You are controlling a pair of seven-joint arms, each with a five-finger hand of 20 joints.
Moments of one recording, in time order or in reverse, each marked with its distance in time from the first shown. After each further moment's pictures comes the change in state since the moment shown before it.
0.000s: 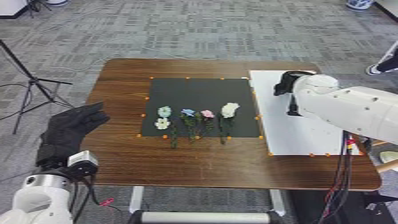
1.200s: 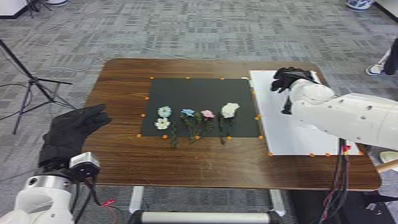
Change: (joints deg) left arm 0.0 0.2 0.6 0.3 0.0 -0.5 0.4; right arm 1.6 0.2 -5.6 -4.5 -2.2 15.6 3.2
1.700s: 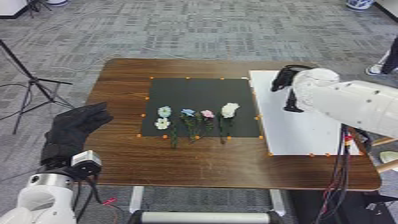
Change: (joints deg) left arm -1.4 0.6 1.1 0.5 -0.3 0.0 0.8; right arm 0.0 -1.0 6.2 5.7 8.4 -16.1 -3.1
